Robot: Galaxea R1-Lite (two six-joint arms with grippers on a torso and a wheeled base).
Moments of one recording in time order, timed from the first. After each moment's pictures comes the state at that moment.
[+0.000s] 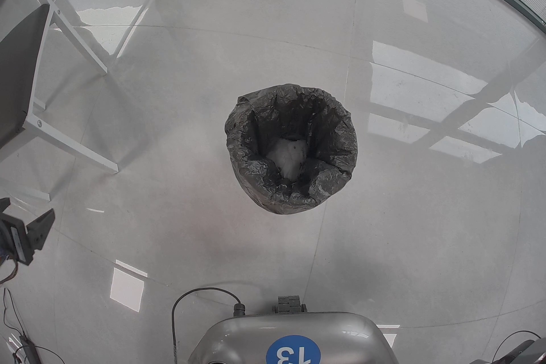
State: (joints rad) left arm -0.14 0.84 -0.63 0.17 0.32 0.10; right arm -0.05 1.07 -1.63 0.59 -0.29 -0.65
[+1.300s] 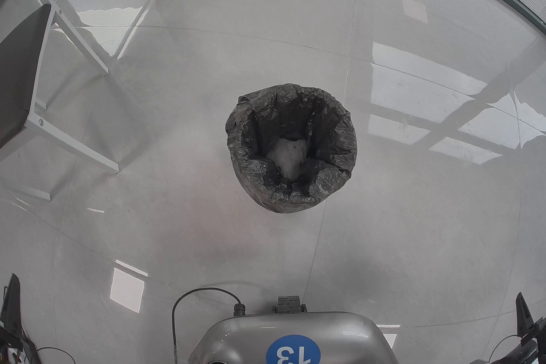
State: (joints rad) left arm -0.08 0.12 -0.33 0.15 0.15 -0.01; right arm 0.01 0.03 -0.15 0.17 -0.10 -0.15
